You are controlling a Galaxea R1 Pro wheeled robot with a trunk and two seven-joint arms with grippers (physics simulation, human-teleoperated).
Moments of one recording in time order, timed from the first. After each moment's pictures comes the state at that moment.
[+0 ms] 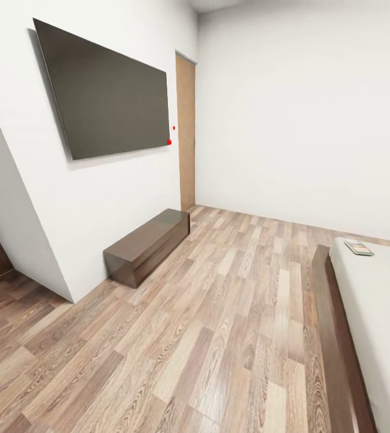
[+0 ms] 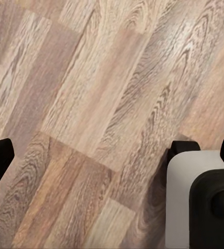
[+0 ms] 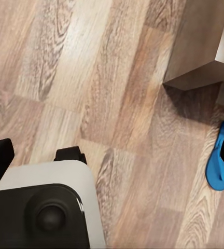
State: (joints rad) left arm -0.09 0.23 -0.84 -0.02 0.89 -0.42 -0.07; right arm -0.17 -0.13 -0.16 0.03 0.00 -0.36 0.00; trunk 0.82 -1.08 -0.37
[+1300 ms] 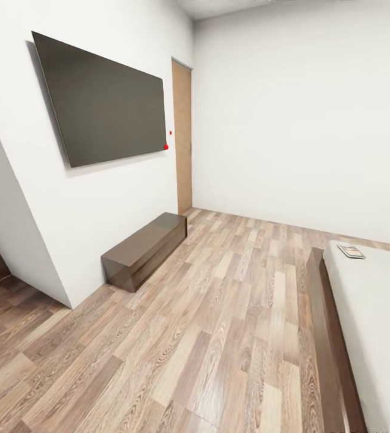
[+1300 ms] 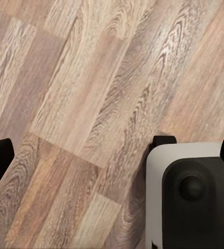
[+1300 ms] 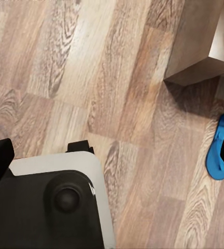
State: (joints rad) left arm -0.09 0.19 -0.86 -0.02 0.90 -0.42 -0.07; right arm -0.17 -0.11 -0.16 0.03 0.00 -0.36 0.00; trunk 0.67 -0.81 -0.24
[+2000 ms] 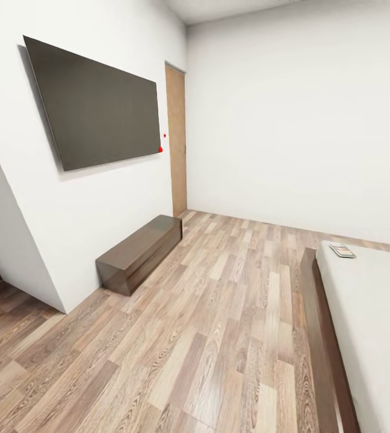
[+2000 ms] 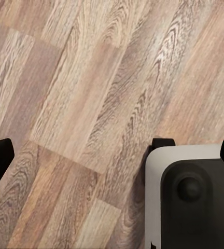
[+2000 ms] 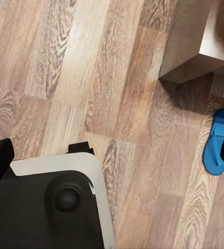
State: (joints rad) left arm -0.09 0.19 -0.86 -0.02 0.90 -0.42 -0.07; right arm -0.17 -0.11 -0.16 0.03 0.00 -0.36 0.00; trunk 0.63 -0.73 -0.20
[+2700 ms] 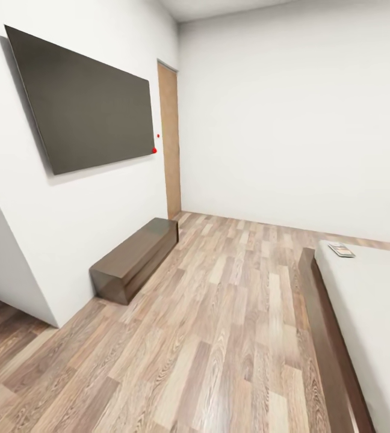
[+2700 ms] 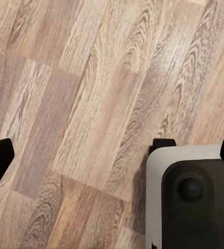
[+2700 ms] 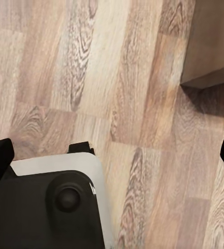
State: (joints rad) left arm -0.09 0.19 -0.86 -0.02 0.90 -0.42 -0.07; right arm -0.17 -0.10 -0.16 0.03 0.00 -0.36 0.00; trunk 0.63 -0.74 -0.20
